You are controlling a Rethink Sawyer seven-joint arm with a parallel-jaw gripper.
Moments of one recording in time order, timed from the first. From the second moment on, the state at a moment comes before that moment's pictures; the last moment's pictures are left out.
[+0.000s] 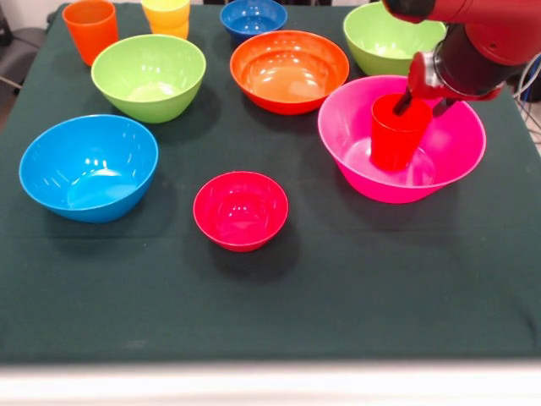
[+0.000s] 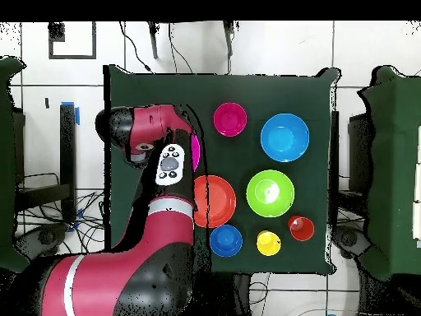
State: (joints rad) arm 0.13 -0.19 -0.12 1.01 0.01 1.18 1.75
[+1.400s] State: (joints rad) arm 0.11 -0.25 -0.12 0.92 0.01 1.27 1.75
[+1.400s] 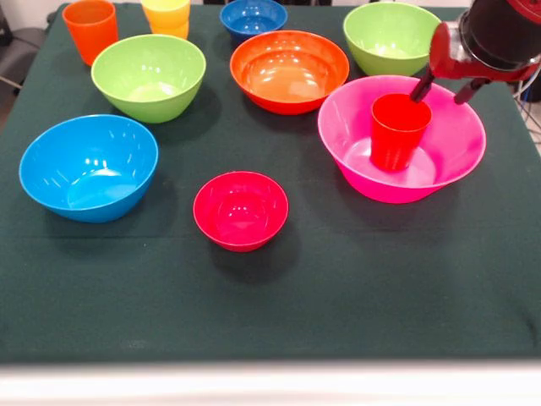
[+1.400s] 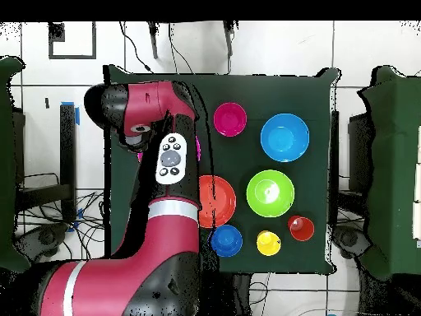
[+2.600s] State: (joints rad) arm -0.12 -0.29 -0.11 0.92 -0.12 1.27 1.75
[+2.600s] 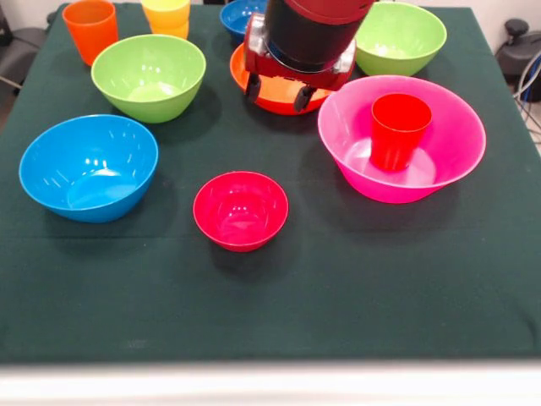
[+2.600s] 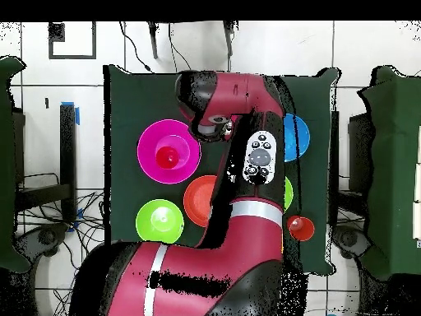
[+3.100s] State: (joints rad) arm -0.12 -0.29 -0.10 0.92 -0.13 1.28 1.75
